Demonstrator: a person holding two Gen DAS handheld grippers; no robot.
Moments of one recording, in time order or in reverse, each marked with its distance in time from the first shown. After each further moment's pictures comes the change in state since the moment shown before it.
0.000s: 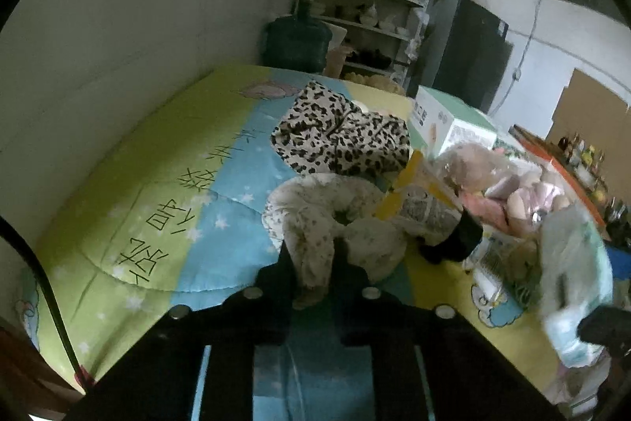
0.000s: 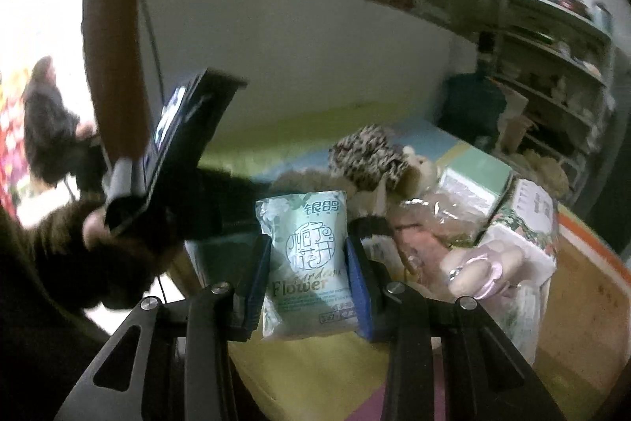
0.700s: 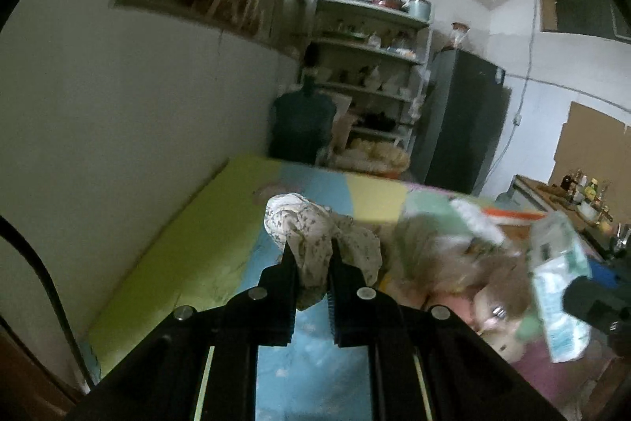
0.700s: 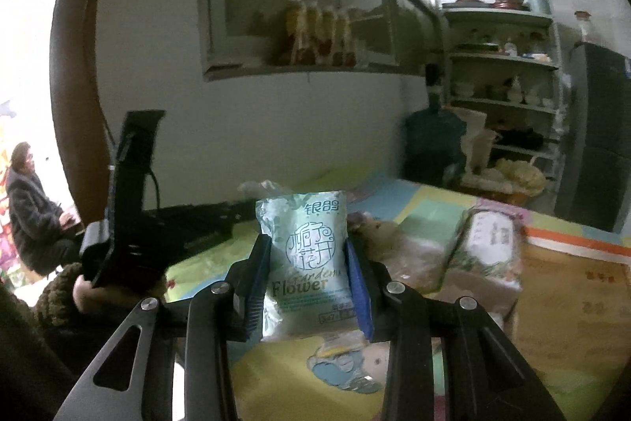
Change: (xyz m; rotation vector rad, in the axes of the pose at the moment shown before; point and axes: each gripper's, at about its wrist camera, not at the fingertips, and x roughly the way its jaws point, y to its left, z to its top) left arm -0.065 -0.019 0.058 0.037 -0.243 0.037; right arm -0.039 -0.029 0.026 0.177 -0.236 -0.086
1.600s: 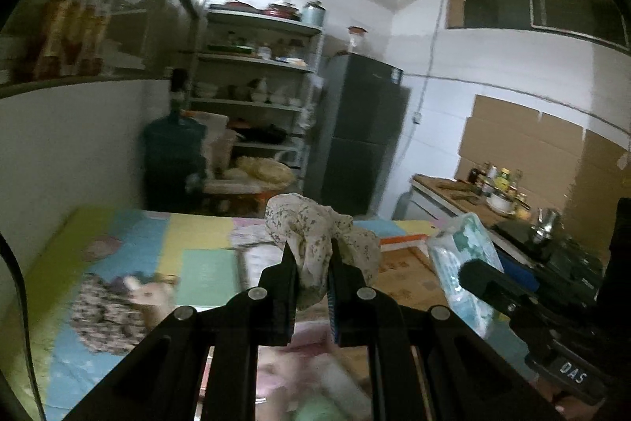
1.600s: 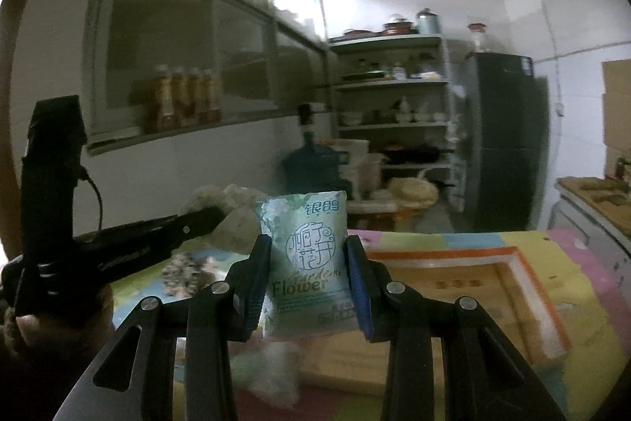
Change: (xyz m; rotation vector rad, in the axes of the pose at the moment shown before) left arm 0.025 -0.184 0.042 0.107 -0.012 -0.358; right arm -0.117 -0.134 0.001 0.132 -0.140 -0.370
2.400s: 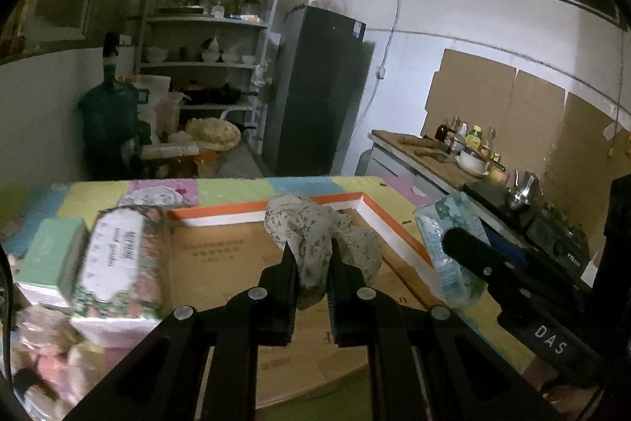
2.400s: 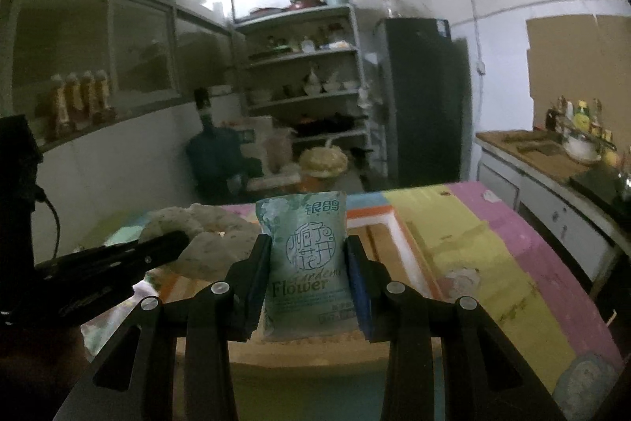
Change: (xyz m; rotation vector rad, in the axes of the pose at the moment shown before) left arm 0.103 -0.105 -0.031 0.033 0.154 -0.102; right arm -0.012 -0.141 -0.029 0.132 0.102 -0.265
